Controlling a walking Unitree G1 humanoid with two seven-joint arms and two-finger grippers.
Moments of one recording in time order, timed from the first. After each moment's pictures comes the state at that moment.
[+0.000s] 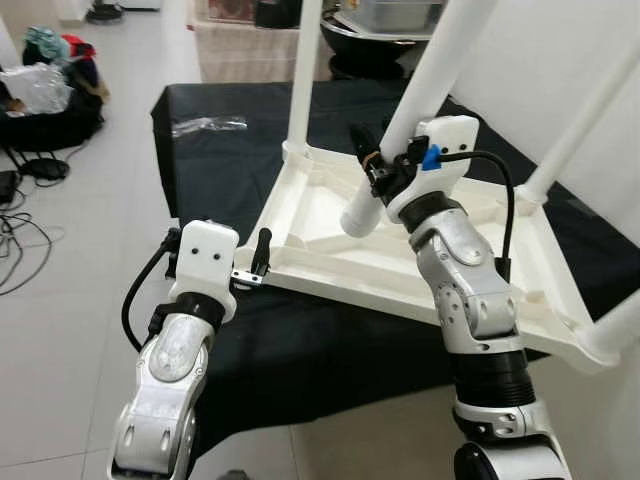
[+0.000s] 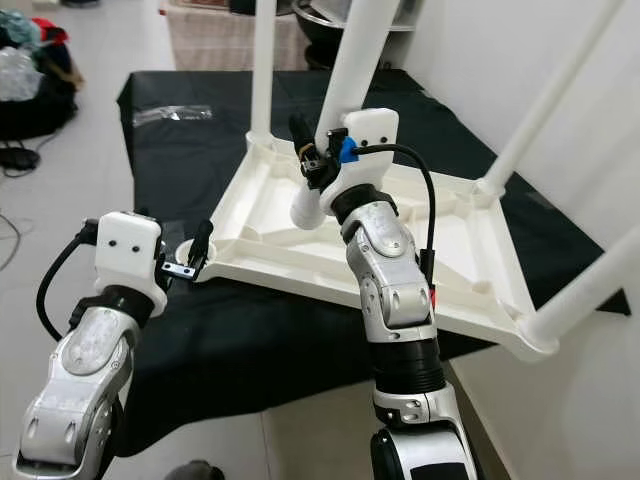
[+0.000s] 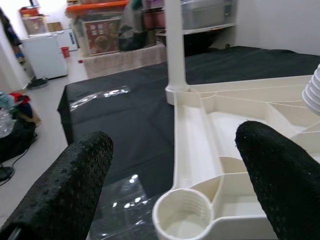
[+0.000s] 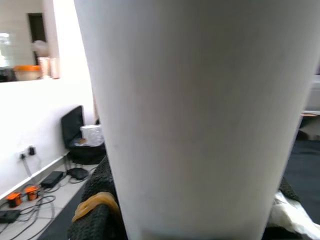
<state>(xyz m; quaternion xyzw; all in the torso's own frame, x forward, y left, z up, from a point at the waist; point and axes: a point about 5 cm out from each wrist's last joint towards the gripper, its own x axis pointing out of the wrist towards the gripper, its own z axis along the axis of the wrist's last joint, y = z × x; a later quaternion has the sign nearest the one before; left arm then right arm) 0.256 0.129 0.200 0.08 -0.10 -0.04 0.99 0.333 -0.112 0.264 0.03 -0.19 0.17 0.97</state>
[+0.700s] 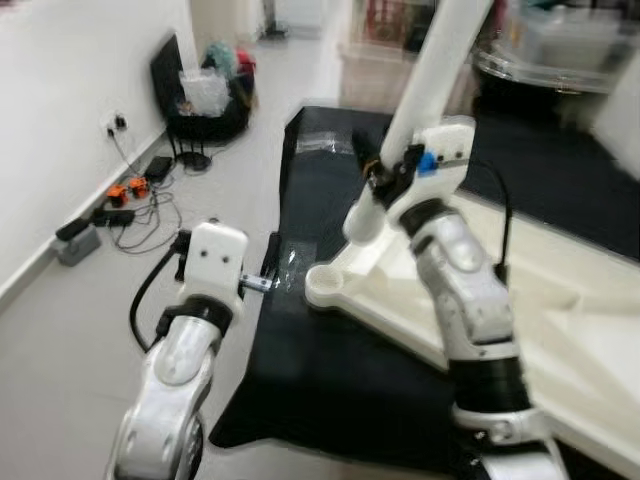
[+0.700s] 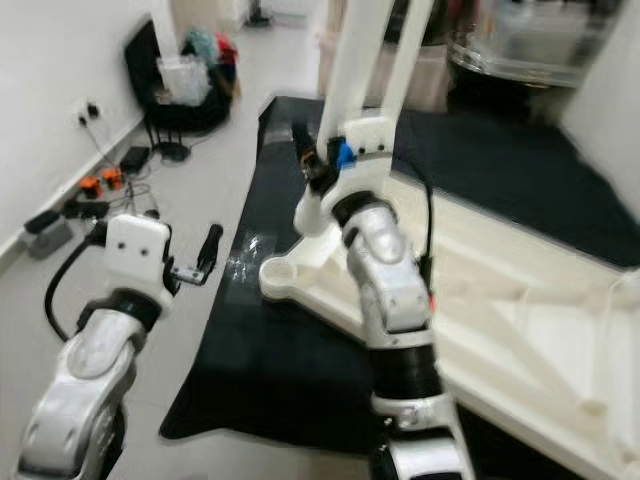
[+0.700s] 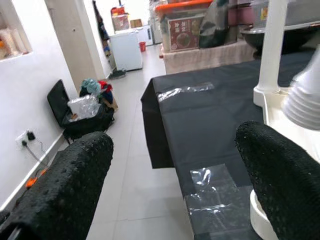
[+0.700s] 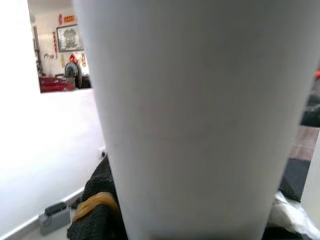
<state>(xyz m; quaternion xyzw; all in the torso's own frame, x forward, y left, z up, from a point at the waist) 0.254 0.122 0.207 0.08 -0.11 -0.05 0.99 0.342 -0.111 0.268 0.02 -0.18 0.16 0.97</state>
